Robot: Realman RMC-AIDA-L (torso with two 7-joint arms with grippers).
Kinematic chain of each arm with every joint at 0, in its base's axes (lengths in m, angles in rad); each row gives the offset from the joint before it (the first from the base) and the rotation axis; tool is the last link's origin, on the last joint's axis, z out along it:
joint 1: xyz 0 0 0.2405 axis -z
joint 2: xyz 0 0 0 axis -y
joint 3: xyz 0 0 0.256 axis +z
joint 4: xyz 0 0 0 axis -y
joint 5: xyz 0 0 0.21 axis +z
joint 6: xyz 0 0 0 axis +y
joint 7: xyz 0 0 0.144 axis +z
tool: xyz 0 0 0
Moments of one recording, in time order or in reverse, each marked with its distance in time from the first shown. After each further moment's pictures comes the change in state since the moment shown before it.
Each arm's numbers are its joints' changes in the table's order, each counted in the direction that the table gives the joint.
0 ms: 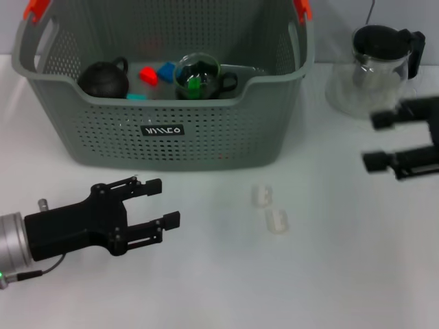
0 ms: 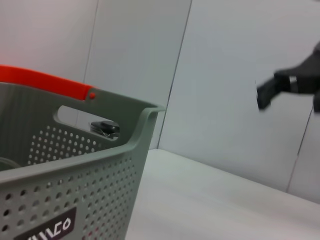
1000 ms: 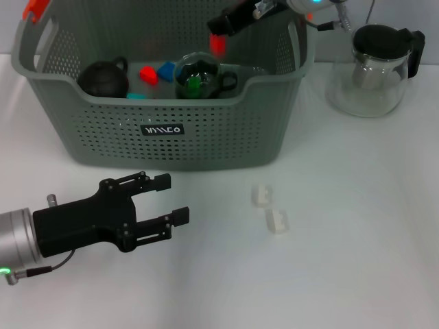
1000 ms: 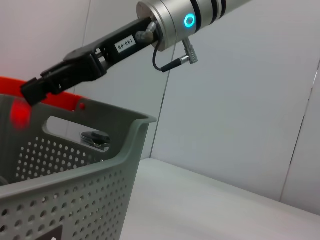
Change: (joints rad) left arm 0.015 0.009 -0.001 0.010 -0.010 0.010 0.007; right arm -0.731 -0.086 -0.222 -0.782 -0.481 0.961 0.293
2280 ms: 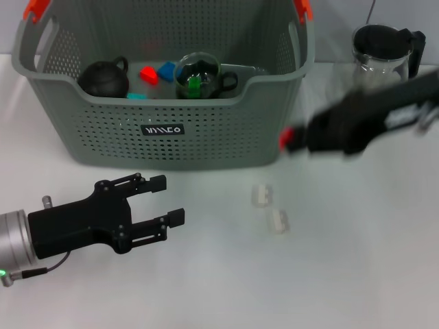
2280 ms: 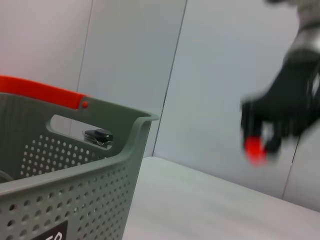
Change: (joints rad) left arm -0.009 -0.007 -0.001 -0.002 0.000 0.003 0.004; right arm 0.542 -0.001 0.054 0.783 0.324 -0.862 -0.051
